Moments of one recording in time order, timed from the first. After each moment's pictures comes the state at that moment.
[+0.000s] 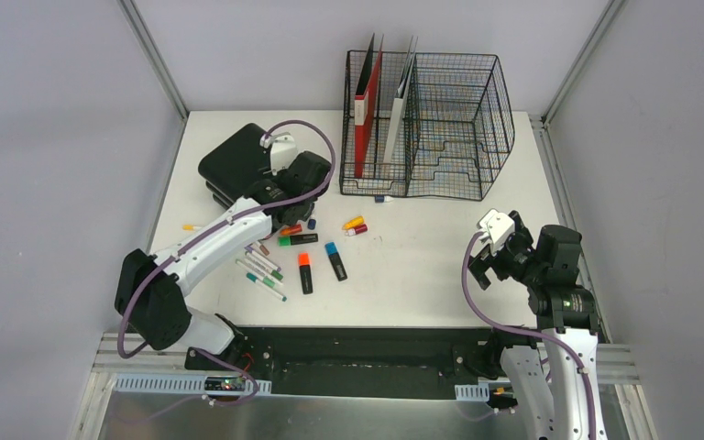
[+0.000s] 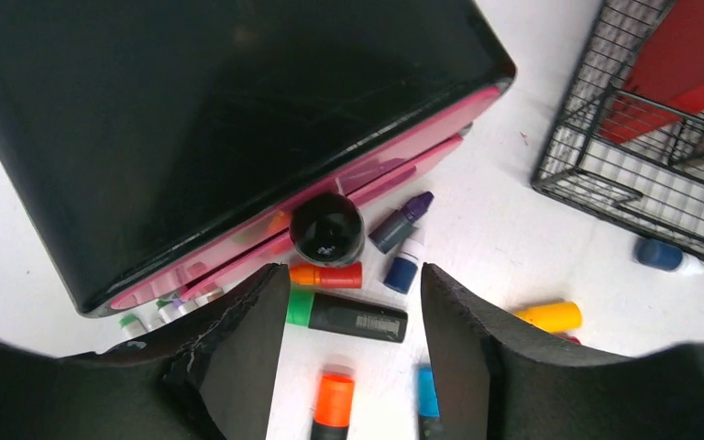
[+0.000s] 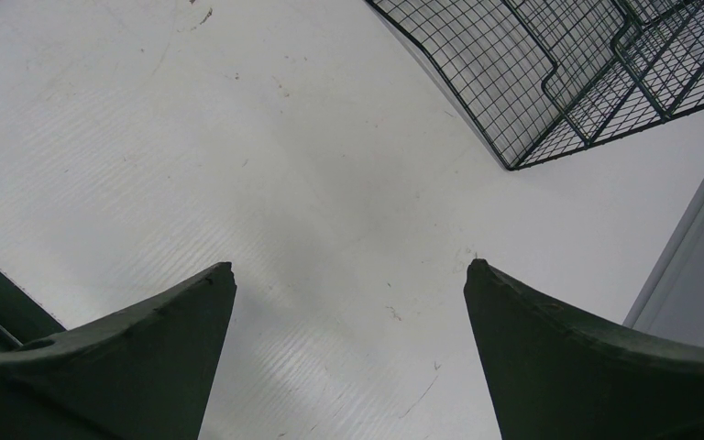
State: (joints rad) left arm -0.66 1.40 1.17 -0.62 -0.76 -0.71; right arm -0.02 0.52 0.71 -0.81 -0.53 -0.72
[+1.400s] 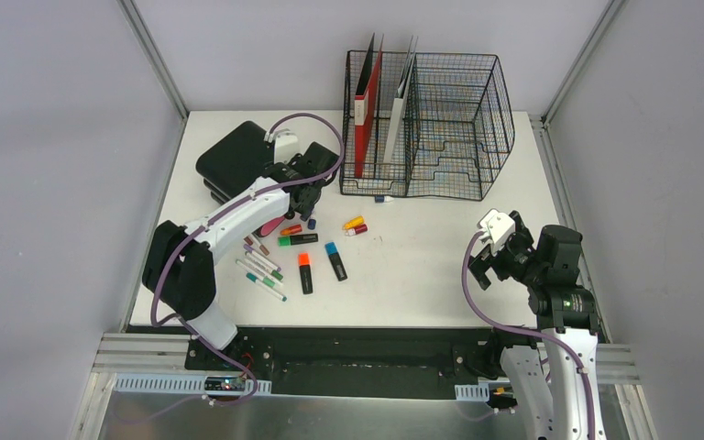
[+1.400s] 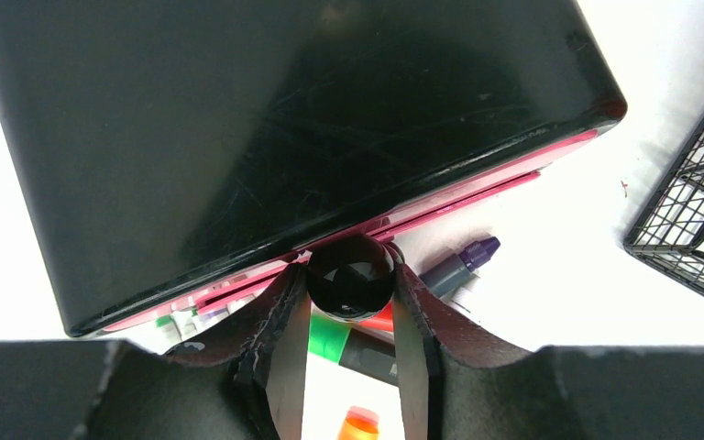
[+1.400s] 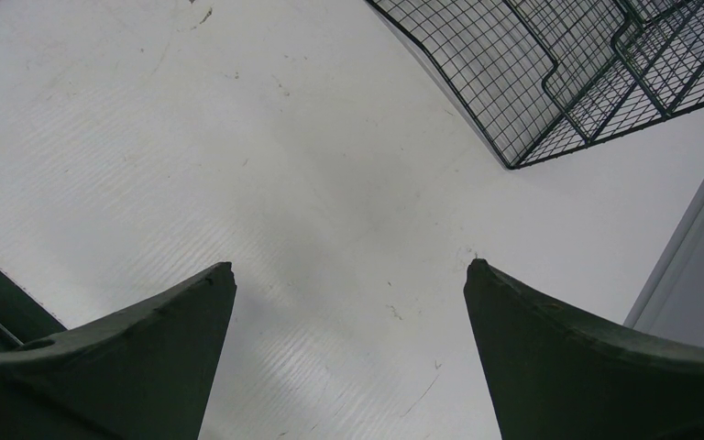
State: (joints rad) left arm -0.60 1.62 1.30 -0.76 -0.87 -0.79; right arm -0.02 0.52 0.71 -0.81 -0.54 -0.72
